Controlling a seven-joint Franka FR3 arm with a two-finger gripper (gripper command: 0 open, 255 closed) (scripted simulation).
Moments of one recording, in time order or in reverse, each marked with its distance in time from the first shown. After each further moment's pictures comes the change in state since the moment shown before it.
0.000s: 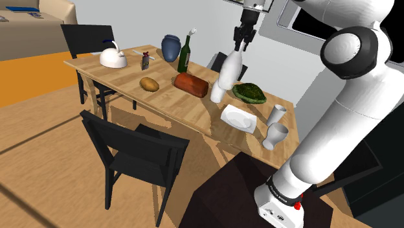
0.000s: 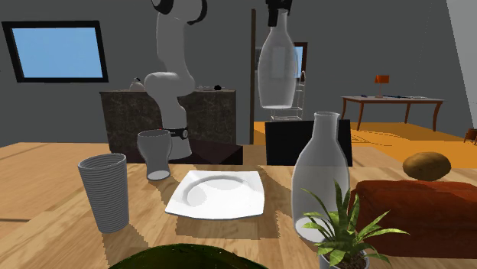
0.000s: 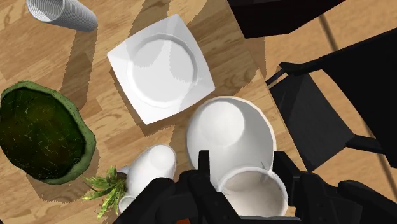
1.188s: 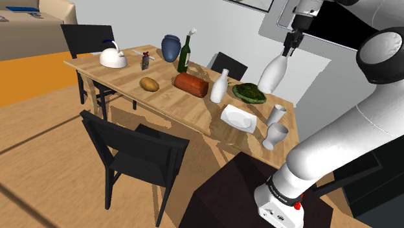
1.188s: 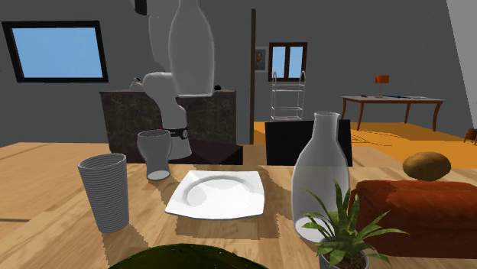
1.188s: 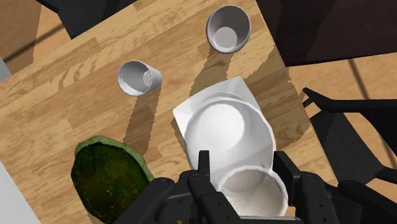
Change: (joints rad) arm -0.160 -0.246 -0.186 -0.169 -0.109 -0.042 -0.363
